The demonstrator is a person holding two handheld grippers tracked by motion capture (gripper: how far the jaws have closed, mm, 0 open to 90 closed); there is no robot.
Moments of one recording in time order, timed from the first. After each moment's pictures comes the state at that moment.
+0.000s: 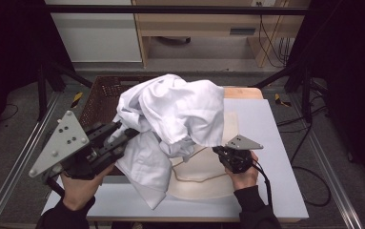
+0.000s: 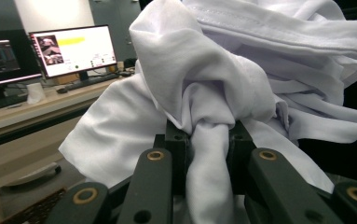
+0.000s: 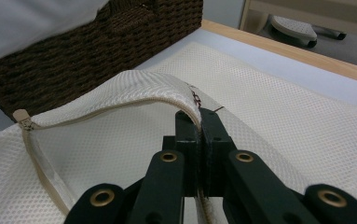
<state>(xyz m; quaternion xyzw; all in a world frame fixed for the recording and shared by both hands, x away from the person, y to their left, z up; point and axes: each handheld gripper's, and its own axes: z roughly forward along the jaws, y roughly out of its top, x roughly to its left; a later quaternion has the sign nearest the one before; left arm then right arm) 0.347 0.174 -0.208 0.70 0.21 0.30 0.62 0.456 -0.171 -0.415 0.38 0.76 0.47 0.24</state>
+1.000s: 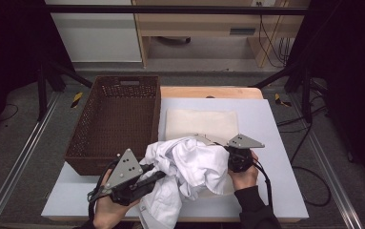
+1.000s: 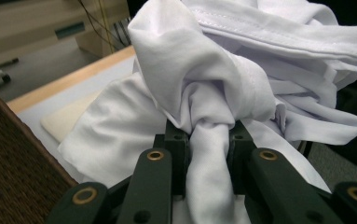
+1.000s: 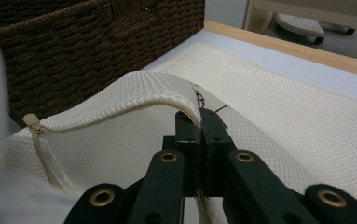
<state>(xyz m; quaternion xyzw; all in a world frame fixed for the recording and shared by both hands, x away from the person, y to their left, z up) 0.354 0.140 -0.319 0.80 0.26 0.19 0.51 0.458 -0.174 -0.415 0.39 0.76 0.48 0.23</state>
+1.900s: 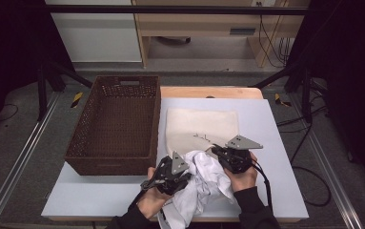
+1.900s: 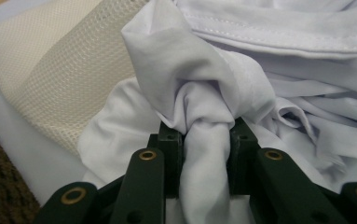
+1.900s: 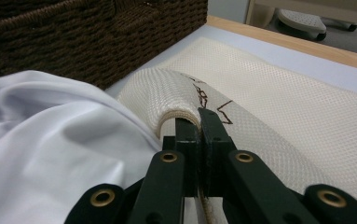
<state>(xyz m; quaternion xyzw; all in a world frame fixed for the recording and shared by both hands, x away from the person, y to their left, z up) 0.413 0.057 -0.415 0.86 0.32 0.16 0.37 0.455 -0.169 -0.417 0.39 0.76 0.47 0.22</state>
